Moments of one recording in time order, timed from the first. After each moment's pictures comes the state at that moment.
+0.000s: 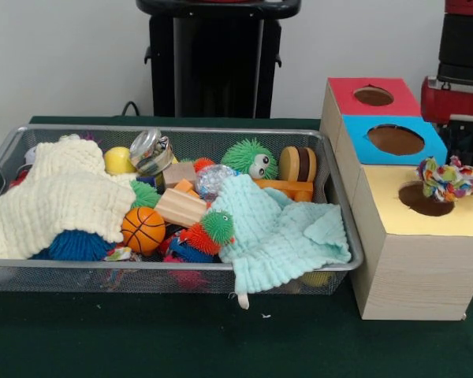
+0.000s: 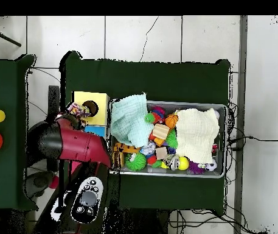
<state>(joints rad) 0.31 -0.53 -0.24 1.59 0.50 0.30 1.84</state>
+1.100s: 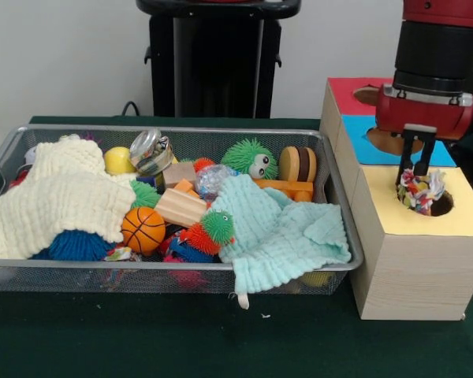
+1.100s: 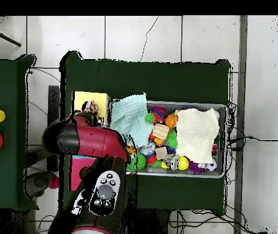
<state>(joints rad) 0.24 -0.52 -0.24 1.57 0.35 0.29 1.84</state>
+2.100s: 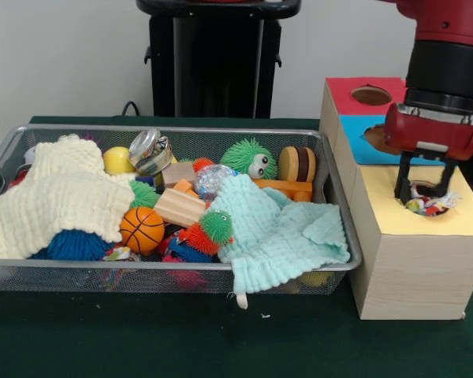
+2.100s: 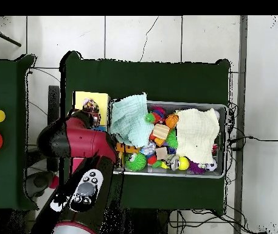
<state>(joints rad) 0.34 -0.43 -0.32 1.51 0.34 0.15 1.84</state>
